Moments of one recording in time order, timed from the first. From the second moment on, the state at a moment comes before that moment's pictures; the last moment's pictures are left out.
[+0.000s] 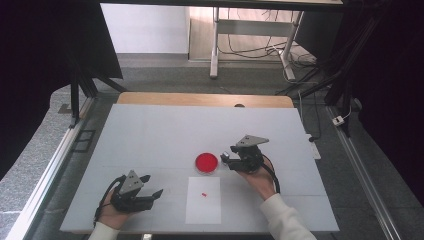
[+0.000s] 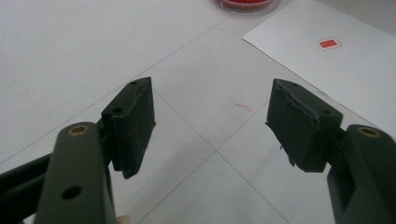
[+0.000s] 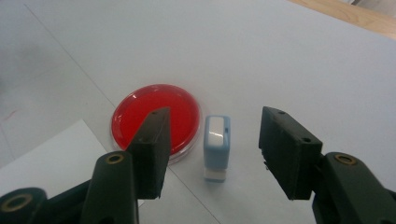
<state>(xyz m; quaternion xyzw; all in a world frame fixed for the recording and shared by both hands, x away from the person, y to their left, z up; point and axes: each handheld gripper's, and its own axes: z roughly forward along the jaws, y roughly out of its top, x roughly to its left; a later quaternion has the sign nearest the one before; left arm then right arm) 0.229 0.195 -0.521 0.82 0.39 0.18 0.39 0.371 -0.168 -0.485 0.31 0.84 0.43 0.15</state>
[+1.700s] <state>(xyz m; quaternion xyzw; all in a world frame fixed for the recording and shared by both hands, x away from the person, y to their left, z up) 0.234 0.203 -0.522 0.81 0.39 0.19 0.39 0.284 -0.312 -0.509 0.34 0.80 0.45 0.21</state>
